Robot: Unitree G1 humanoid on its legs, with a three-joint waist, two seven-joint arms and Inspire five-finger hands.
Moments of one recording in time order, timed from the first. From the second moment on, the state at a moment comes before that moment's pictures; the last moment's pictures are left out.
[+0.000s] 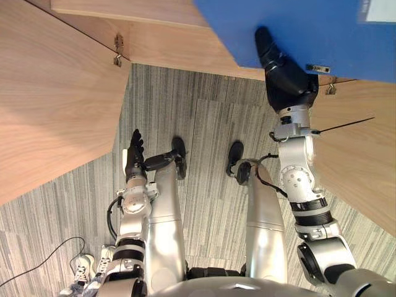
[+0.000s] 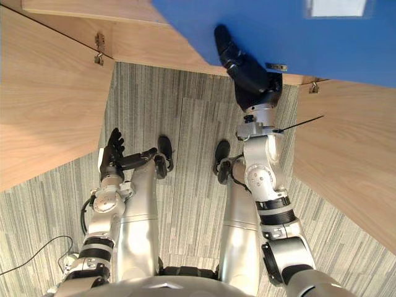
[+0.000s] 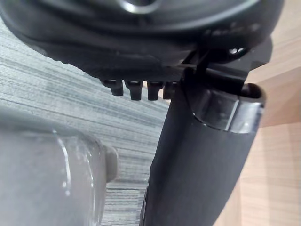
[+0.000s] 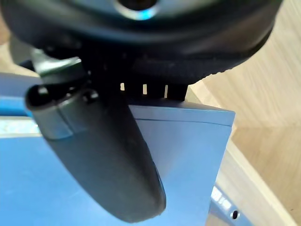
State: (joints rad) left arm -0.17 0.07 0.16 0.43 -0.07 -0.17 0.18; right arm -0.51 -0.19 0.09 -0.03 1.01 -0.27 -0.02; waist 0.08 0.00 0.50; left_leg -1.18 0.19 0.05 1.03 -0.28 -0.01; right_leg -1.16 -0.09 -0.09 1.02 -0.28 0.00
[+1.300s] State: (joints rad) left arm -0.17 0.03 0.08 0.45 -0.14 -0.17 0.24; right arm -1.03 -0.28 -0.02 0.46 1.29 -0.26 -0.34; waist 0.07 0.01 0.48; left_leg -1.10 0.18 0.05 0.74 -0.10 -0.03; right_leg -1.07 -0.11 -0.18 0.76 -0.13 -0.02
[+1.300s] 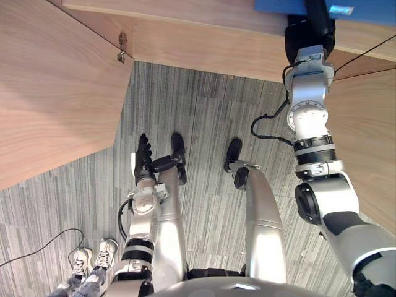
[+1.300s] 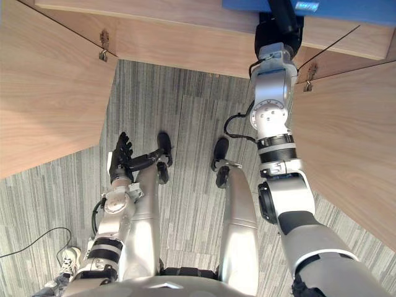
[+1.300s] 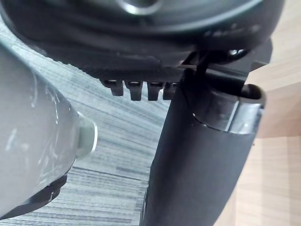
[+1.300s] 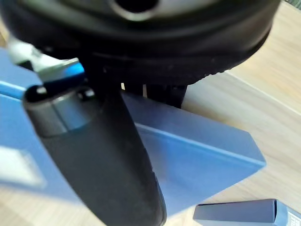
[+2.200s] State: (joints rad) left arm -0.17 0.03 0.03 0.50 -0.14 -0.16 0.24; right arm -1.02 -0.42 -0.05 0.40 1.14 -0.24 -0.30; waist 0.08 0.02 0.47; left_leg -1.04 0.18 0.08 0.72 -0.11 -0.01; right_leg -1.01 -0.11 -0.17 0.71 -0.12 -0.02
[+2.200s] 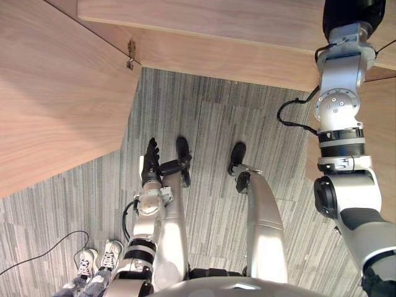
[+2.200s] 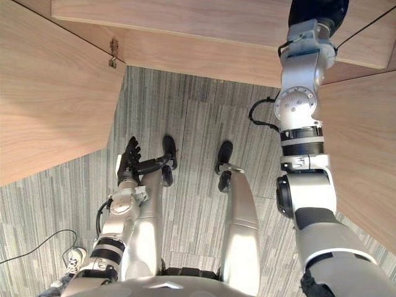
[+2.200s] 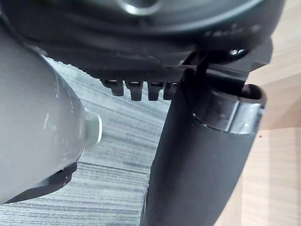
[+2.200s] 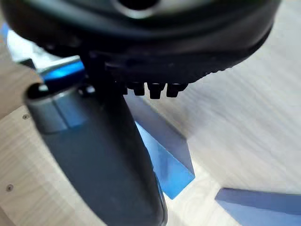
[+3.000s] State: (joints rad) left arm -0.17 0.03 0.07 0.52 -0.15 -0.16 0.23; right arm -0.59 -0.62 0.00 0.22 0.77 -0.17 -0.13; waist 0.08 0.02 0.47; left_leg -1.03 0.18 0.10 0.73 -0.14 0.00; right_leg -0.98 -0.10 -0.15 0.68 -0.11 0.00
